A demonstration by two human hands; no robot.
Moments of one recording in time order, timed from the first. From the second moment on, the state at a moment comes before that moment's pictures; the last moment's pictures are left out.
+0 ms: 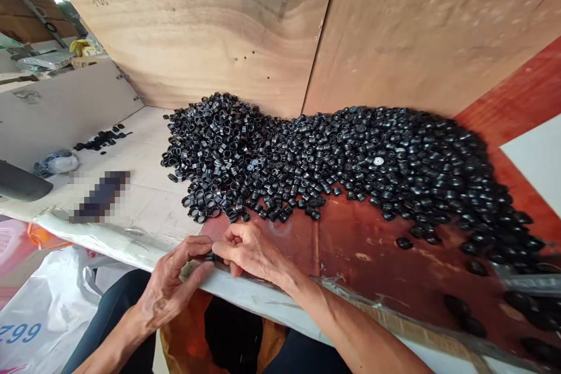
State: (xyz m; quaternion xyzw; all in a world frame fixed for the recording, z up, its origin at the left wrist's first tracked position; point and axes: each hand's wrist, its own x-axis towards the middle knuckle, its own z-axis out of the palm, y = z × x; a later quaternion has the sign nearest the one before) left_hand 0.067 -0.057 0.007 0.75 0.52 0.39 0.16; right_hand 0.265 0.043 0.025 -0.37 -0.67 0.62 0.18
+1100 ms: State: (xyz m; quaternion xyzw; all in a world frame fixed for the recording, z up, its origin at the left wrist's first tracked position) left_hand 0.085 -0.007 -0.005 0.65 0.59 0.44 0.20; right_hand 0.271 0.059 0.002 -0.27 -0.80 0.37 0.38
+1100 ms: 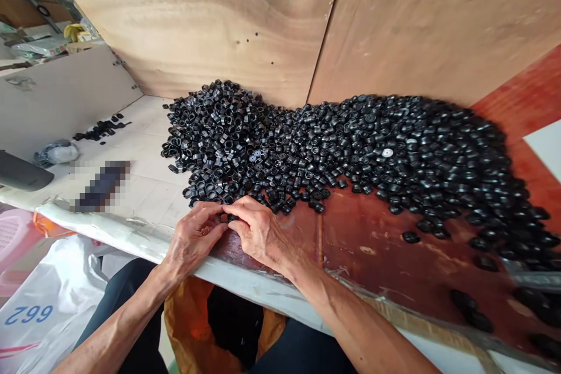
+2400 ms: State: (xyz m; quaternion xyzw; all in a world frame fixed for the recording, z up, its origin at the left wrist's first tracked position) left_hand 0.079 -0.013 -0.008 0.60 0.51 0.54 0.32; right_hand 0.277 0.056 0.002 -0.31 -0.82 0.37 0.30
